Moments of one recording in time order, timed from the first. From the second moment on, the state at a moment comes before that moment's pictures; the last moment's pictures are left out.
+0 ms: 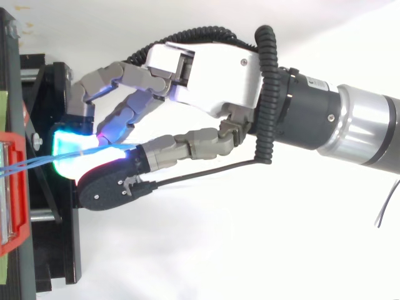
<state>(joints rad) 0.15 -2.36 -1.11 -2.74 -1.21 -0.17</state>
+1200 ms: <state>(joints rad) 0.15 -2.36 -1.11 -2.73 -1.21 -0.17</state>
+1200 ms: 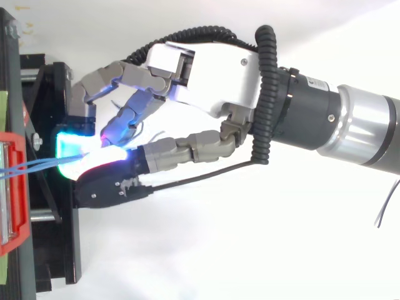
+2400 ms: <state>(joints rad) 0.15 -2.36 -1.11 -2.73 -1.21 -0.17</state>
